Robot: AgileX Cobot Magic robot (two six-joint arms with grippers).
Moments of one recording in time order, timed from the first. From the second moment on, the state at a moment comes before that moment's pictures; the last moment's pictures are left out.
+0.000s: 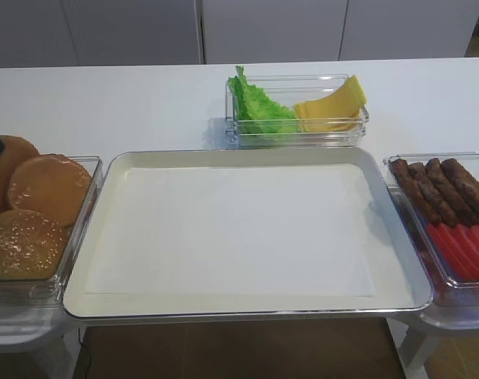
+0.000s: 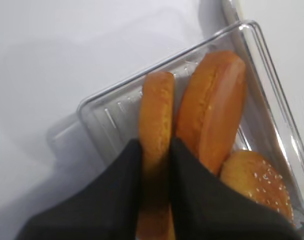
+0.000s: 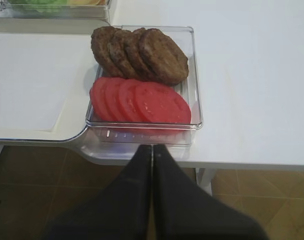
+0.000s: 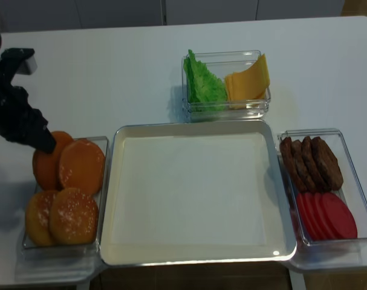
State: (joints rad) left arm 0.22 1.71 -1.36 -0.37 1.23 0.67; right arm 0.06 -0.02 -0.49 0.10 1.12 -0.03
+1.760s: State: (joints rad) left arm -0.57 1.47 -1.44 0.18 1.13 -0.04; right arm 0.06 -0.02 -0.49 0.10 1.12 -0.03
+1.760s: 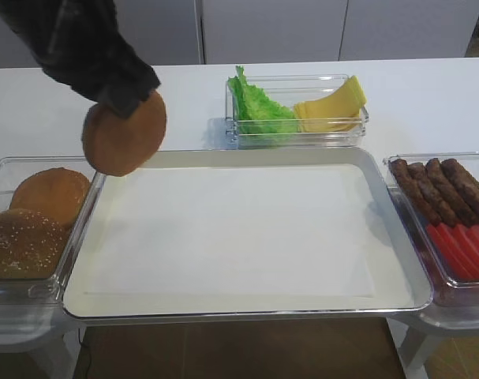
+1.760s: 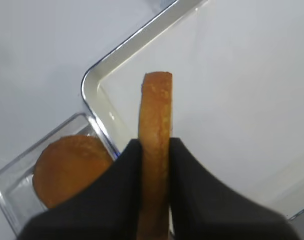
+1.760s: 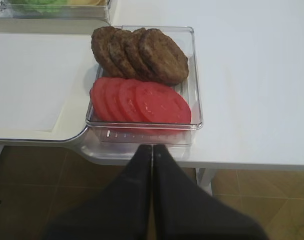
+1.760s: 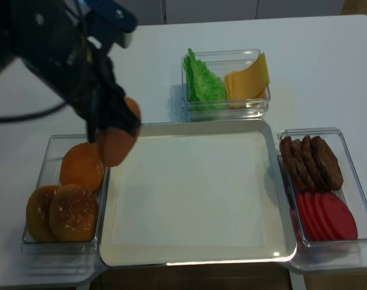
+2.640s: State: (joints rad) left arm -0.86 1.70 -1.44 0.55 1.07 -0.38; right arm 0.06 -0.02 -0.49 0.10 1.12 -0.03
